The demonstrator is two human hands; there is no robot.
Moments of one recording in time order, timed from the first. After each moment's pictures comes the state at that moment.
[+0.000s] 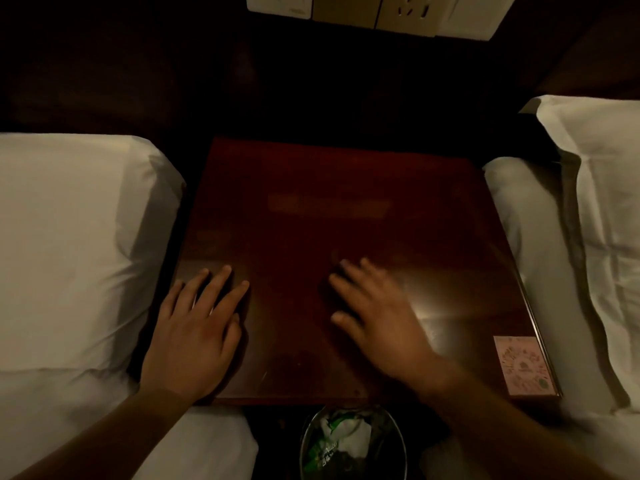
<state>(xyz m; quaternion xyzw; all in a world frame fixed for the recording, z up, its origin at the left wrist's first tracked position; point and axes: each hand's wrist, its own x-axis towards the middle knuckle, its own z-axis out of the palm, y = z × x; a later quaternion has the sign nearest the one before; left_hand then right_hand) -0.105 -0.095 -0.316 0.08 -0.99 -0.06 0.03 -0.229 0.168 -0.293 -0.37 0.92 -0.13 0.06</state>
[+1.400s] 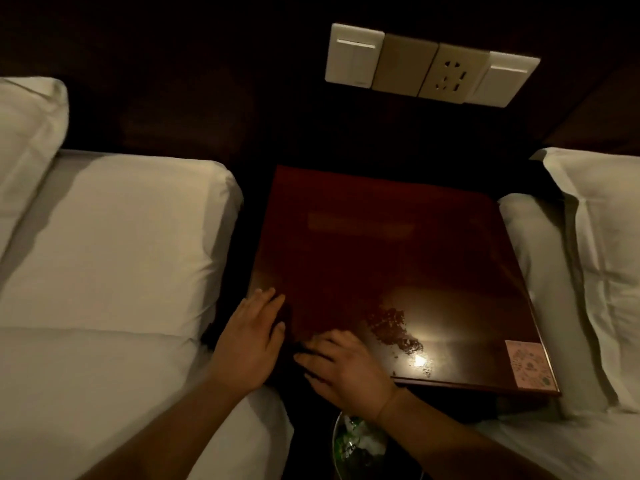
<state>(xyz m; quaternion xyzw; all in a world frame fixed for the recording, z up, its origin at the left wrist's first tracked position) -0.059 -0.106 -0.273 0.13 -0.96 -0.27 -0.02 -0.126 0.095 -0.291 -0.57 0.80 -0.19 -0.01</state>
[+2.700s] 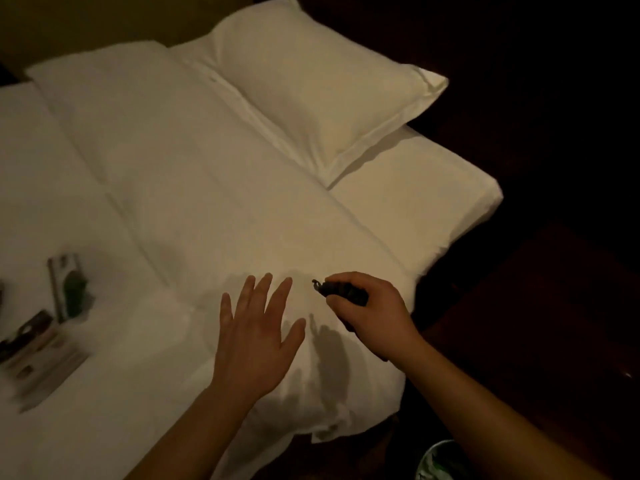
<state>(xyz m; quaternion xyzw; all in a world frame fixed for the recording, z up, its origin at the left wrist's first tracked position) 0.272 -0.111 -0.181 0.57 -0.80 -0.16 0.03 0.072 -0.088 -0.161 -0.47 0.65 -0.41 0.44</state>
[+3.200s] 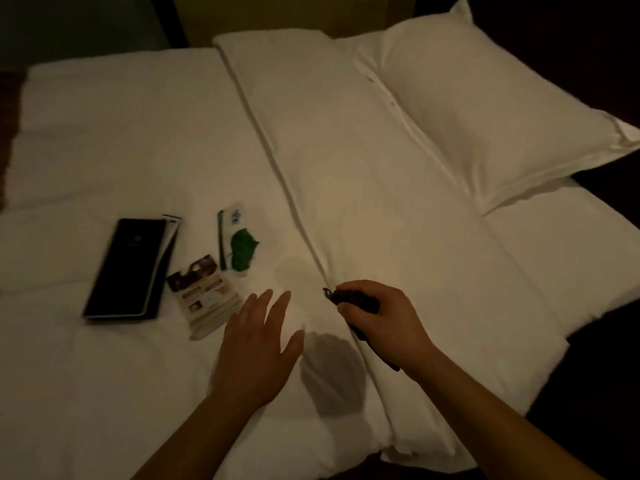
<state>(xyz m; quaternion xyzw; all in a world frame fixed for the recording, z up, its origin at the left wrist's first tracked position) 0.517 -0.108 -0.197 0.70 -0.68 -0.23 0.07 0.307 -0.153 -0.157 -0.58 0.59 -0.30 0.48</state>
